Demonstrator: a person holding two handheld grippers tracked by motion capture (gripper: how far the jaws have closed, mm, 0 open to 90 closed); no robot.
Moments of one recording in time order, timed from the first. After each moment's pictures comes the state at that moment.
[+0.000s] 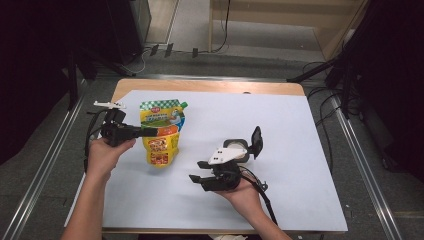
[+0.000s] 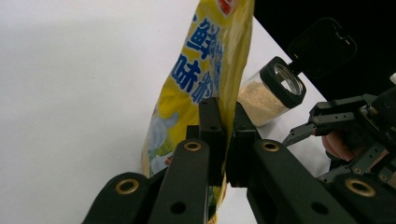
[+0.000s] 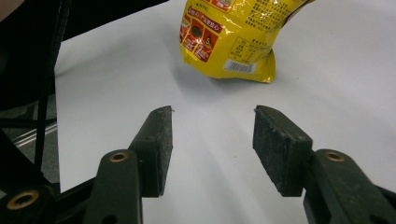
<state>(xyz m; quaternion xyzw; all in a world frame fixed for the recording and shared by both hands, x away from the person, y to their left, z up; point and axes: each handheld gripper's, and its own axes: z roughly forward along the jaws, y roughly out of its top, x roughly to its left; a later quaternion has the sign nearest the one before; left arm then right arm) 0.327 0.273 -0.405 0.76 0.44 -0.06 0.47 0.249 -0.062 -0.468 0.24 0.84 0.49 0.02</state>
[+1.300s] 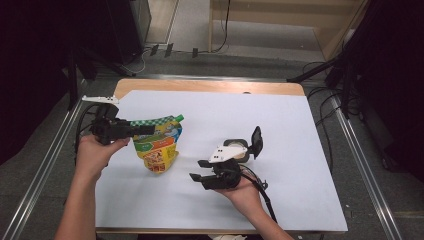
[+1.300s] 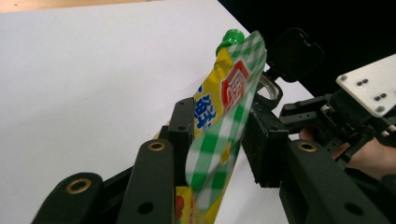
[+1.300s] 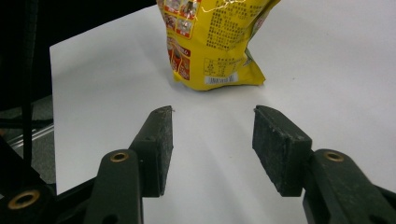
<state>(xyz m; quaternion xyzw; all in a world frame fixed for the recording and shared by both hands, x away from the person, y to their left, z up) 0.308 0.267 -0.360 0.78 0.41 -0.03 0.48 0.253 -0.063 -0.467 0.25 0.84 0.49 0.02</state>
